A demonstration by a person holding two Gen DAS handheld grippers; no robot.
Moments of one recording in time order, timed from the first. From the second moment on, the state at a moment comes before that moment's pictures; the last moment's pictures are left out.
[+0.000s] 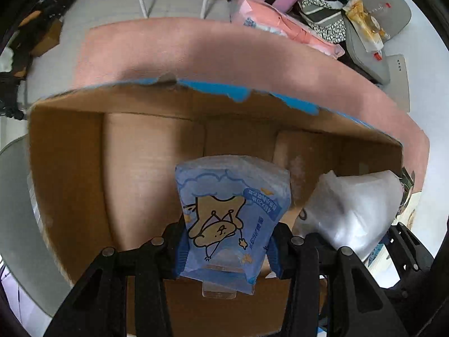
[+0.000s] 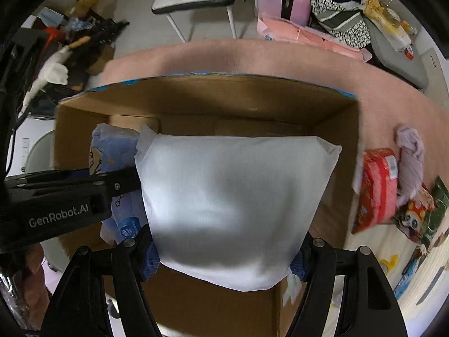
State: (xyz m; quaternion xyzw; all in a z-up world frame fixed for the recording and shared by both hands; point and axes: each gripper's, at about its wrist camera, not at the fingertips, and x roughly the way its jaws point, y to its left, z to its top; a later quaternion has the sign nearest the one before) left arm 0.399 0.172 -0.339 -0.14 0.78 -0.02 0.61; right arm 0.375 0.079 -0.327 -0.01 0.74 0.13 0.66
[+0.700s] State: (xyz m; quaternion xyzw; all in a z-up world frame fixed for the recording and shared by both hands) left arm 0.376 0.202 -0.300 -0.09 0.75 0.01 0.65; right arm 0.373 0.076 -0.331 -0.02 0.72 0.09 0.69
